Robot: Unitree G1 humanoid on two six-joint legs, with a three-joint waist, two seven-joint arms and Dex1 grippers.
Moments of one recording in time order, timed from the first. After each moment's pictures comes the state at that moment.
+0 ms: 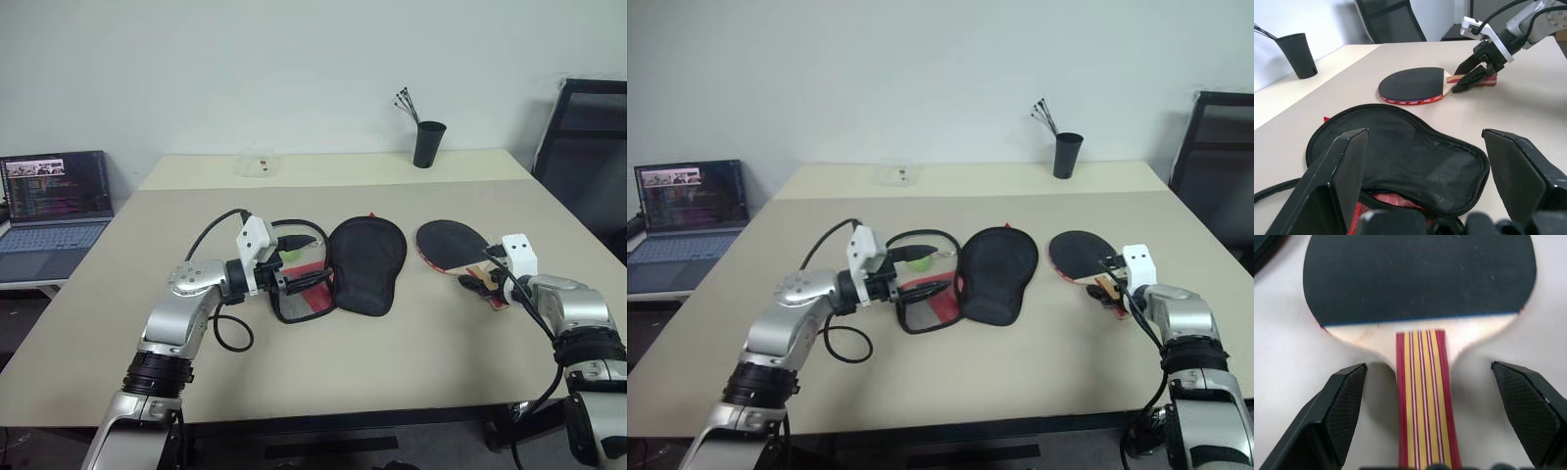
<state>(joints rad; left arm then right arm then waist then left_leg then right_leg) -0.59 0.53 -0.03 0.12 -0.35 0.19 -1.03 -0.74 -0.61 -0.11 0.65 0.12 0.61 0.58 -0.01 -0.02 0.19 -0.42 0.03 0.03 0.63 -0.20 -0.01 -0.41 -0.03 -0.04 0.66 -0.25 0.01</state>
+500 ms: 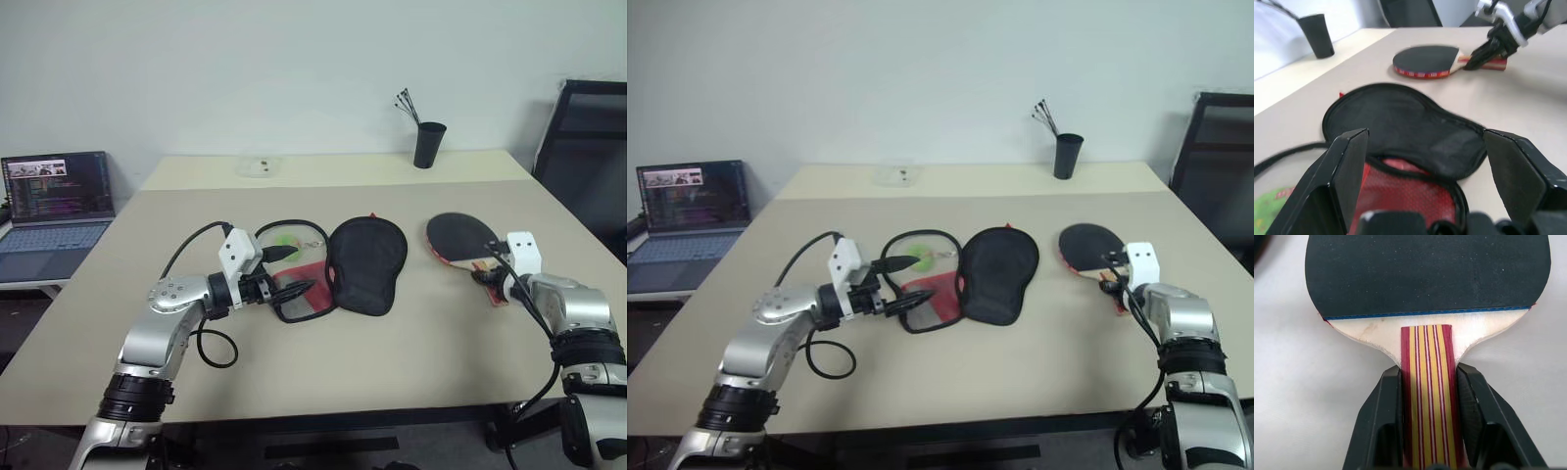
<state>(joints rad) -0.47 0.58 0.02 0.01 -0.35 0.25 -0.97 -0.71 -0.55 -0.21 0.41 0.19 0.81 0.44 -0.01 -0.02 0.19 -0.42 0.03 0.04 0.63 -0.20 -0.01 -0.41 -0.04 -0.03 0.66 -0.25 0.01</state>
